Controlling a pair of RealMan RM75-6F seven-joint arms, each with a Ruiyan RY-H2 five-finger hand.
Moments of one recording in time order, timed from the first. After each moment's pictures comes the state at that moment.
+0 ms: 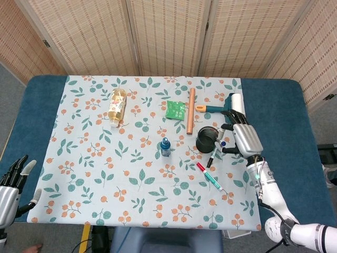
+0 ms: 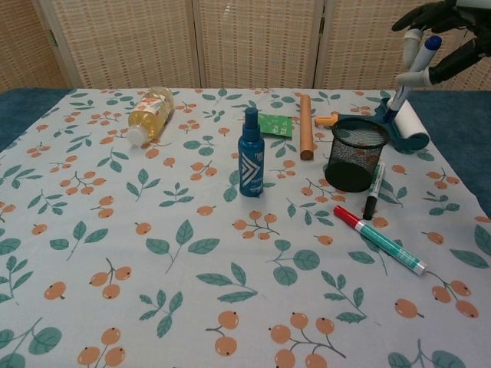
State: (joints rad) left arm -0.04 -1.09 -0.01 -1.62 1.69 1.66 0.01; right arm 0.58 -1.26 0.34 -1.86 -0.97 1.10 -0.18
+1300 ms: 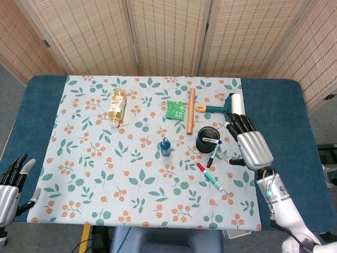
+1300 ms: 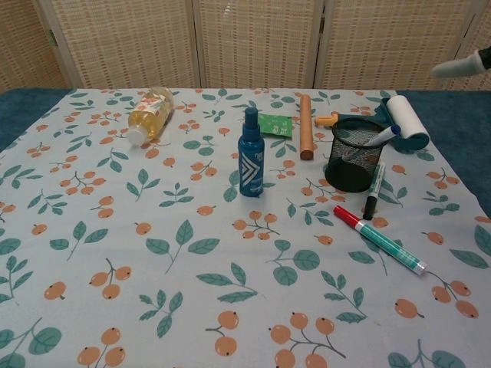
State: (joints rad) left arm -0.04 -1.10 -0.02 -1.63 1.67 1.65 0.03; right arm 0.48 -1.02 0.20 -2.14 -1.20 1.25 -0.35
